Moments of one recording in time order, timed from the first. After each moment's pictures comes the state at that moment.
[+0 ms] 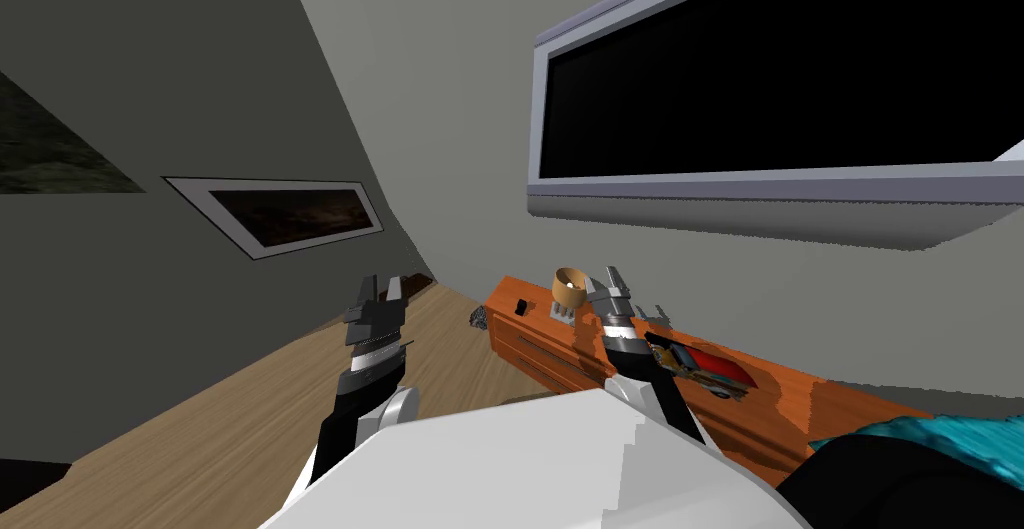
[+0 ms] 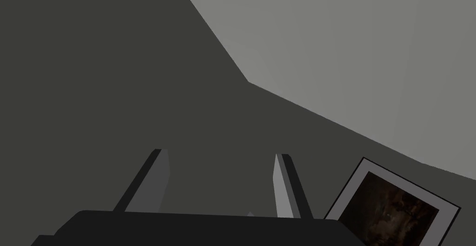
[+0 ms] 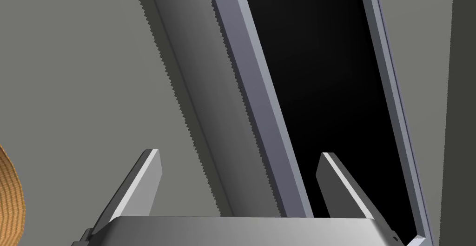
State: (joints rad) left arm 0.50 -0.05 -0.02 -2.22 0.06 -0.62 -0.02; right arm 0.60 -0.14 -0.01 -2.25 -0.30 -0.42 -0.03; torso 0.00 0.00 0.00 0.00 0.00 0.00
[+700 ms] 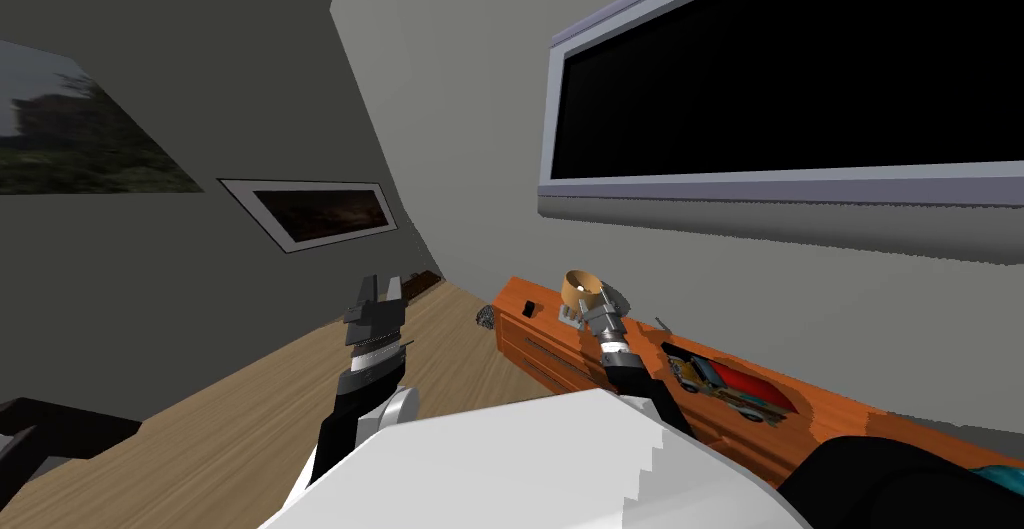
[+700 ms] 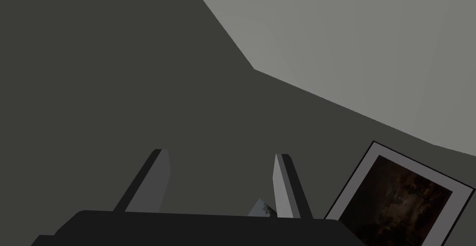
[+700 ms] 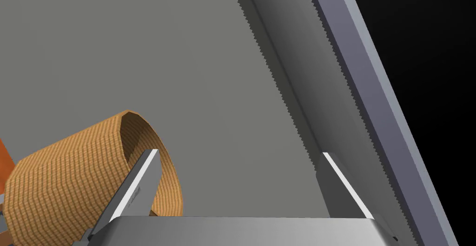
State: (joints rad) left arm 0.50 -0.05 -0.02 -2.22 0.06 -0.62 -0.02; right arm 0.67 -0.17 0.04 -2.15 -0.49 -0.34 -0.08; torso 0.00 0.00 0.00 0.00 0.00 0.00
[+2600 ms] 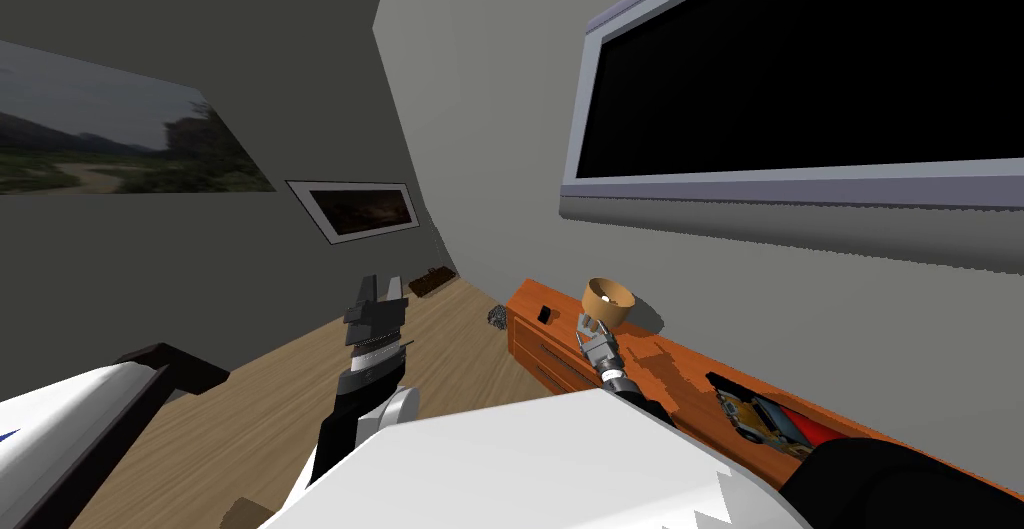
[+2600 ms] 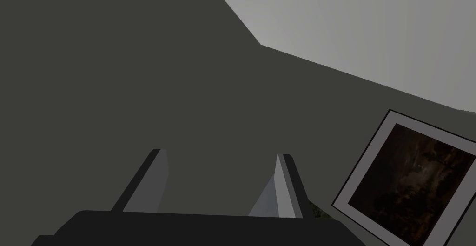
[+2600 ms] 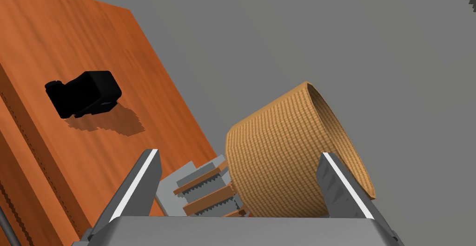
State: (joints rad) left arm 0.50 -0.05 -0.02 -2.22 0.06 -0.62 -0.02; right arm 0.74 -0.18 0.06 -1.97 -0.76 -0.19 -0.18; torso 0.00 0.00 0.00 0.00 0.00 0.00
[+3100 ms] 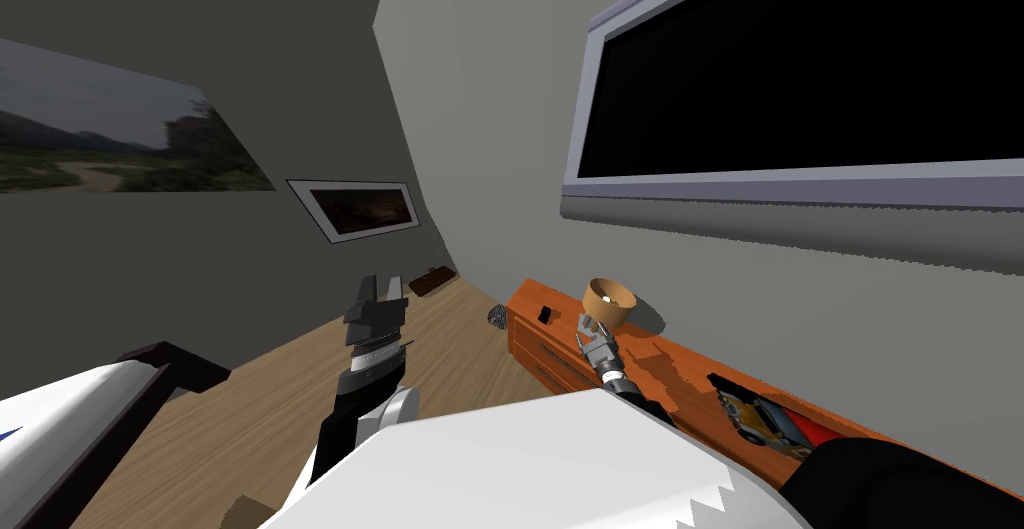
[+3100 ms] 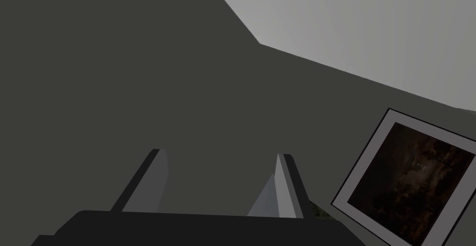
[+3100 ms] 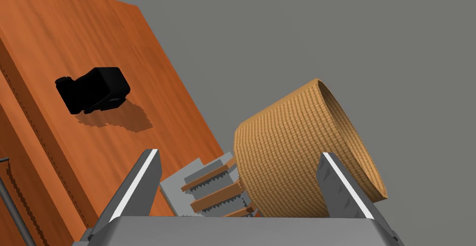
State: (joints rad) left arm 0.50 -0.05 -0.02 -2.22 0.06 -0.62 -0.02; right arm 0.74 -0.18 0.06 -1.96 -0.76 -0.17 -0.19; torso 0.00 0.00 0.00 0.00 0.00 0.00
